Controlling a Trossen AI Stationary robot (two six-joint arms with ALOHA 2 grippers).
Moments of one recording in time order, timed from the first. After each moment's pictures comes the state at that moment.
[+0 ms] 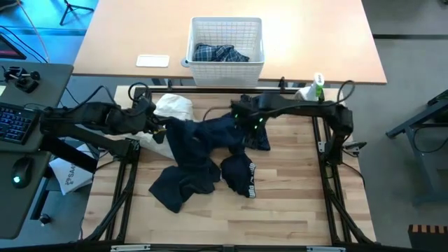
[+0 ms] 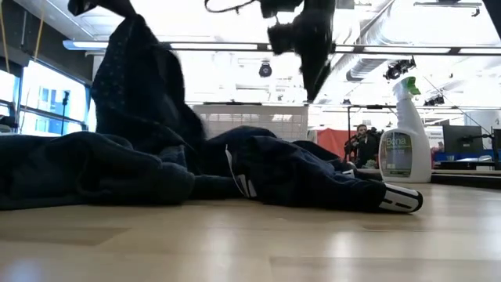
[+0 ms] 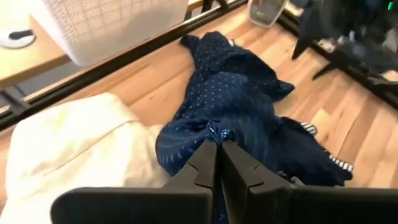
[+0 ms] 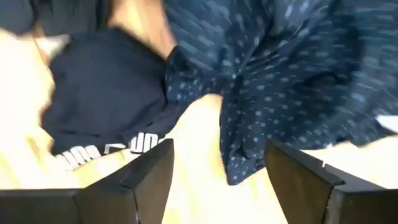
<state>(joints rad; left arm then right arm) -0.13 0.90 1.19 -1.09 -0.57 -0.76 -0.17 1.85 1.73 -1.29 -0.06 0.11</state>
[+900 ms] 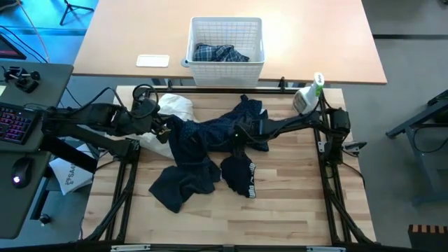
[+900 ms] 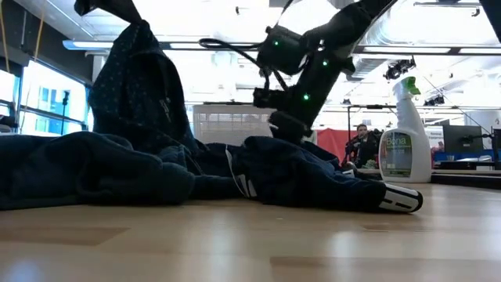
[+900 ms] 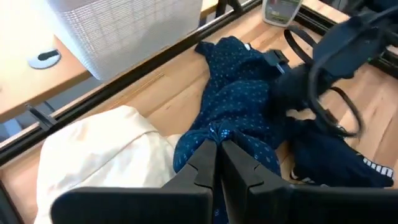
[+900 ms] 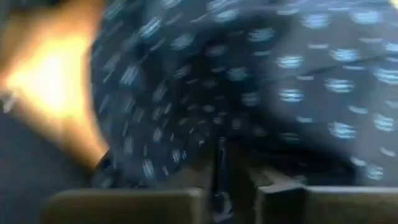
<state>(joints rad) -0.13 0.95 1.19 -1.09 -0.64 -0.70 -0.12 1.88 1.16 -0.31 0.18 0.04</state>
